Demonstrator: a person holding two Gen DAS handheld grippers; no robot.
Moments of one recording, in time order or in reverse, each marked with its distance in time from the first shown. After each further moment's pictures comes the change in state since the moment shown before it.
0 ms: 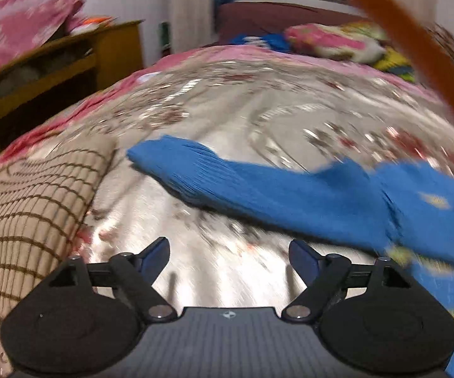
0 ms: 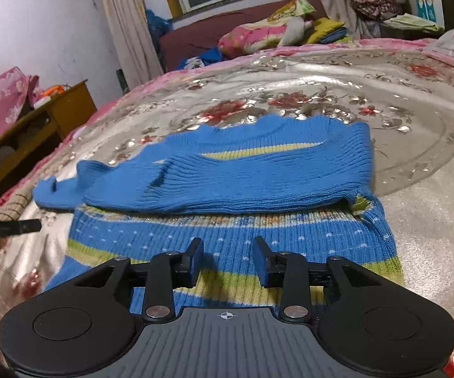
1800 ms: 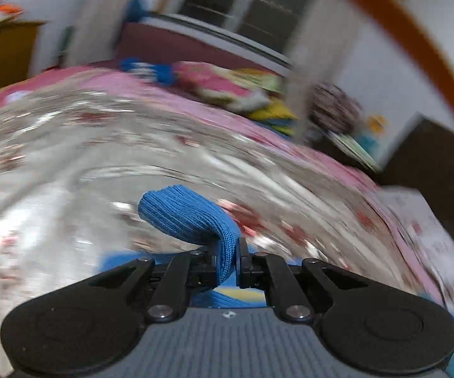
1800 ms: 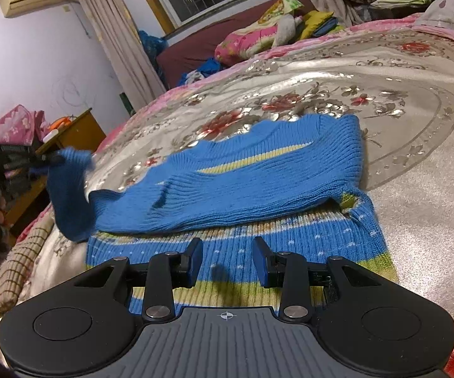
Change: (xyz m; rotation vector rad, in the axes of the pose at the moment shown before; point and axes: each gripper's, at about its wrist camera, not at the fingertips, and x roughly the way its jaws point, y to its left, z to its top) left arm -0.029 -0.102 0.056 -0.019 -0.096 -0.598; right arm -0.007 -0.022 0.003 0.132 -0.030 0.079
